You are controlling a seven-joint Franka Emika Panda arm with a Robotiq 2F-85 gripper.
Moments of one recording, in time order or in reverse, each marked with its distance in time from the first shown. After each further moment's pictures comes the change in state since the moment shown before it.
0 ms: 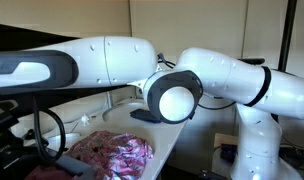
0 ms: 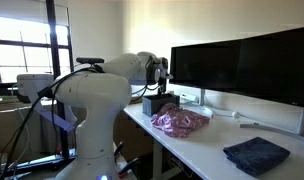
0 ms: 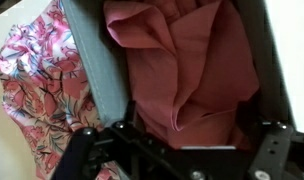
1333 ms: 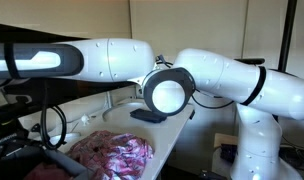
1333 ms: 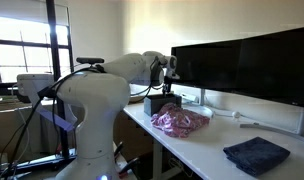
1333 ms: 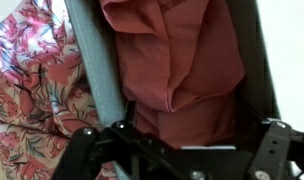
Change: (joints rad) arm -0.105 -0.003 0.066 0.017 0.086 0.064 0.001
